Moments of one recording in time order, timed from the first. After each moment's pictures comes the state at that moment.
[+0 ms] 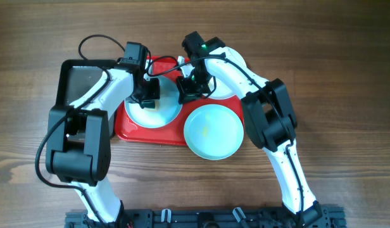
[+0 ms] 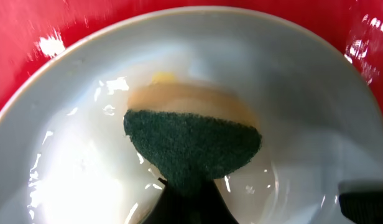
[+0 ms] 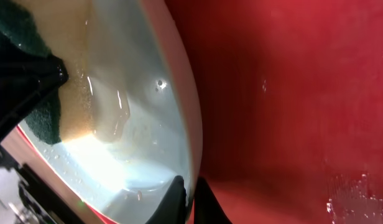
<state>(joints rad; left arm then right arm) -0.18 1.95 1.25 -0.68 0.12 -0.21 0.54 2.47 2.02 -1.11 -0.56 0.16</state>
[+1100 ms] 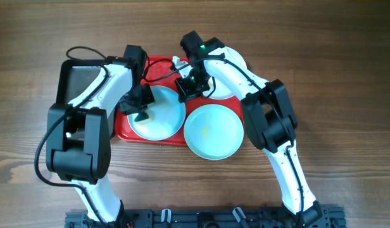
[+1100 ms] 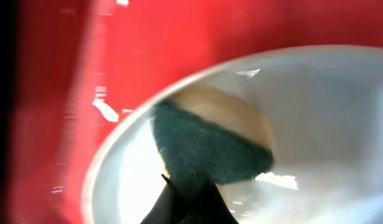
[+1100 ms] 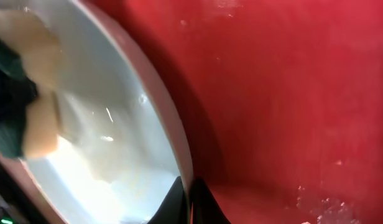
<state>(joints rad) -0.17 1.96 1.31 -0.95 0.01 -0.52 0.55 2.46 2.01 -1.08 -0.52 0.06</state>
